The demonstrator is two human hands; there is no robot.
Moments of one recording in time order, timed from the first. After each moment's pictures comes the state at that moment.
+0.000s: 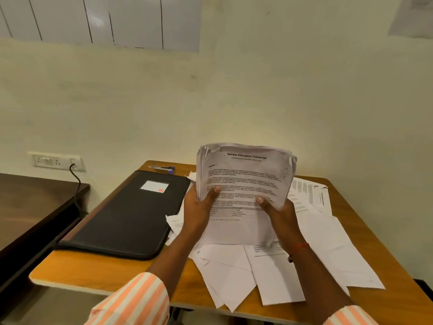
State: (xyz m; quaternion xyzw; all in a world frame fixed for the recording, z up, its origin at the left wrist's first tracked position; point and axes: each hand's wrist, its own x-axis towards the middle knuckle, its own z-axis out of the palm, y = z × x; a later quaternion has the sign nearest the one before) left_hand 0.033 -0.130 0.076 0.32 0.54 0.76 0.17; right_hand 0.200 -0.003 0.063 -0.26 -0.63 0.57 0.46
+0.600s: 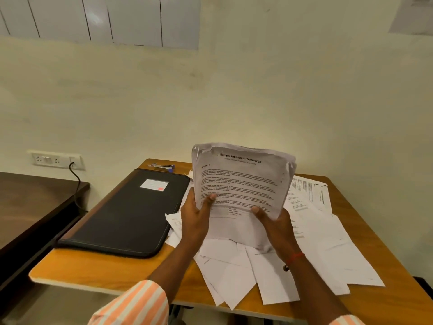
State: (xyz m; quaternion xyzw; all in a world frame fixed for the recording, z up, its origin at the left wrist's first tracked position) left_hand 0.036 -0.132 0.044 0.33 0.56 0.75 0.11; right_hand 0.203 -0.017 0.036 -0.29 -0.66 0.54 0.43
